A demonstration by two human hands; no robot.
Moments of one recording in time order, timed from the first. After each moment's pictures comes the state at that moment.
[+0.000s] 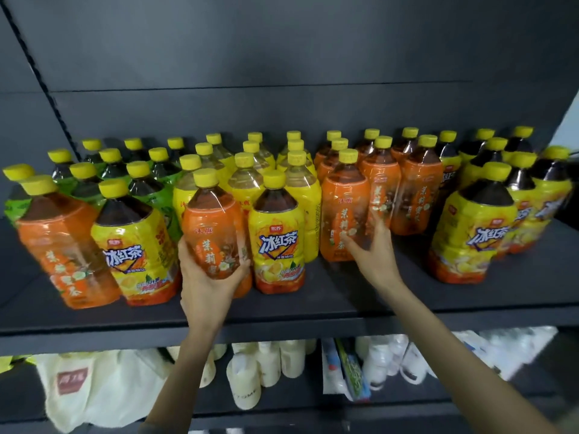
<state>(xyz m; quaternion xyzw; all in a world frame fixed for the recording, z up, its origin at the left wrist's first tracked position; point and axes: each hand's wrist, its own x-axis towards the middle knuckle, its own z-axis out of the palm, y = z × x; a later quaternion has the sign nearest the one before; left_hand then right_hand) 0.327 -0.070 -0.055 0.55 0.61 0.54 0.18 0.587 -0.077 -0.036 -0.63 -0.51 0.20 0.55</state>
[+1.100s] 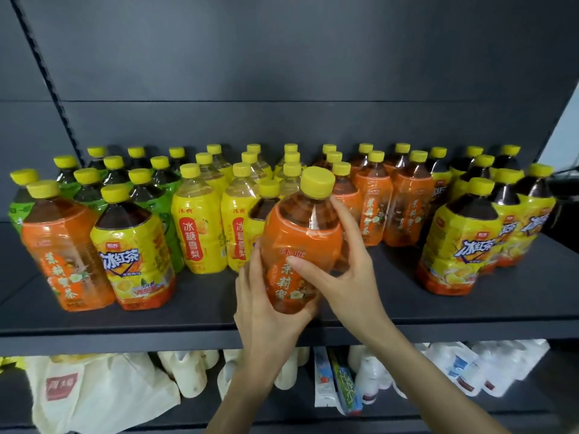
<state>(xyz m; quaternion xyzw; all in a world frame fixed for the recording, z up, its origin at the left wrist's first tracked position) 0.407 -0.147 -0.032 0.63 0.48 0.58 0.18 0.520 -0.157 0.020 -0.38 -0.64 0.24 0.63</state>
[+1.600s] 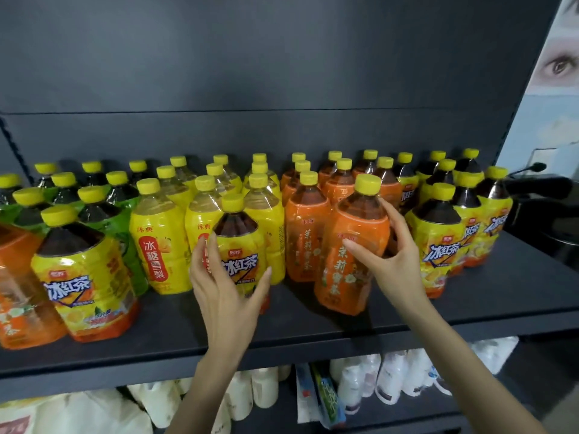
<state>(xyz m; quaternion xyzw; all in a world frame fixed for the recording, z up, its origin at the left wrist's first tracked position) 0.411 -0.085 -0.034 0.65 0.49 0.58 0.02 0.633 -0.133 0.013 -0.51 -0.54 0.16 0.65</state>
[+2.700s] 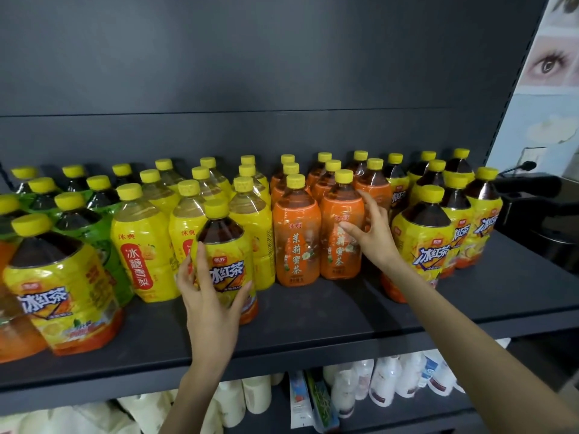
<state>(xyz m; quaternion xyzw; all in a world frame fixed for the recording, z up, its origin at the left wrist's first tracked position) 0.409 -0.073 -0.051 0.66 0.49 0.56 0.09 0.693 -0.045 0.002 -0.62 -0.55 0.14 0.54</state>
